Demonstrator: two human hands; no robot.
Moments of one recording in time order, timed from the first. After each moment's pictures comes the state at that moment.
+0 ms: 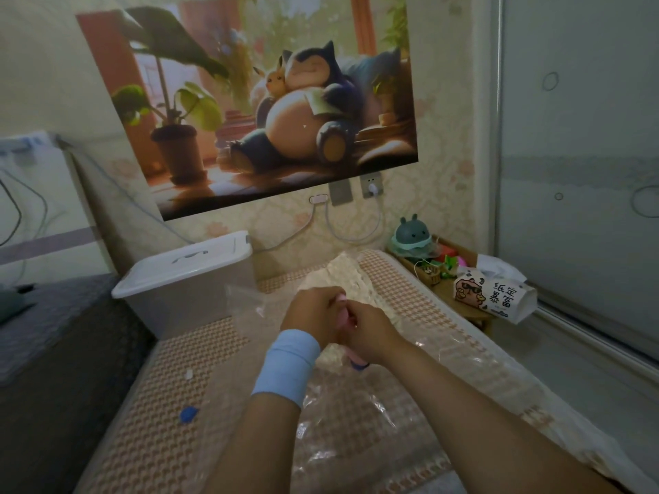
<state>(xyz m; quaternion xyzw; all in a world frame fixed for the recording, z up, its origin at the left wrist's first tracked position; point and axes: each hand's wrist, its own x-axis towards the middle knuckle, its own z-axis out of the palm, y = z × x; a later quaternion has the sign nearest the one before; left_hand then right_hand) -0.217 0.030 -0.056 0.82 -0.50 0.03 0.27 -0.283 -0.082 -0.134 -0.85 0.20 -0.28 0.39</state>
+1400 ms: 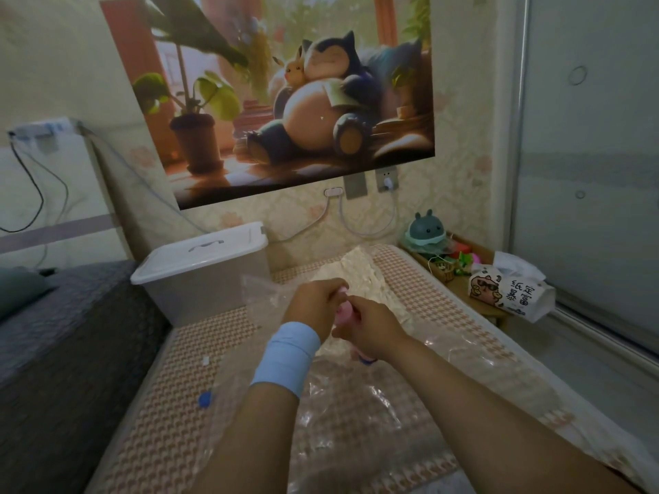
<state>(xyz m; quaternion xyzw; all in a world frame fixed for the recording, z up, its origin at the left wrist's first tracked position) -0.196 0.056 -0.051 0.82 -0.49 0.01 0.30 -0.264 -0.060 -0.133 -0.86 0.21 -0.27 0.37</state>
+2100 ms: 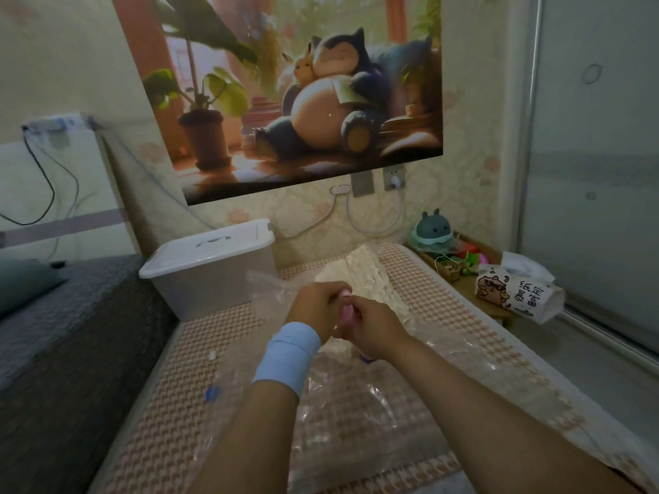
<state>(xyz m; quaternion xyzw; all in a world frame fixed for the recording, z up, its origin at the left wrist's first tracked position) -0.191 0.065 -0.049 0.81 -0.48 0.01 0.32 -0.256 -0.053 -0.135 -0.87 0.21 -0.27 0.35</state>
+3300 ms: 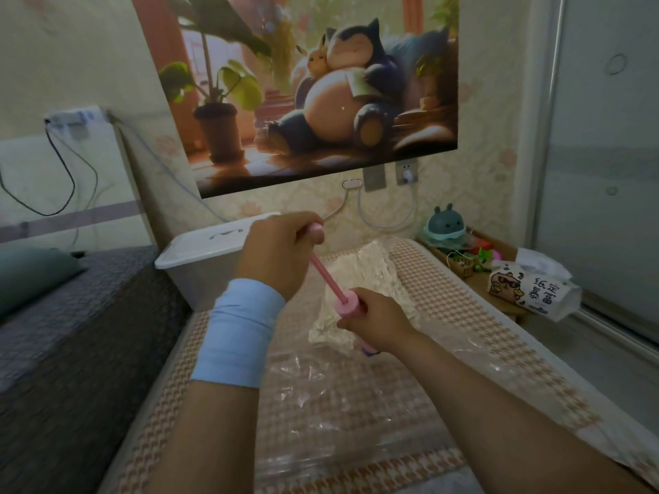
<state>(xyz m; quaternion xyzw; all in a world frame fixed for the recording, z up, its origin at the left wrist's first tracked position) -0.211 0.129 0.039 0.77 -0.48 0.22 0.35 -0.250 -0.042 -0.134 -0.85 0.20 -0.28 0.39</state>
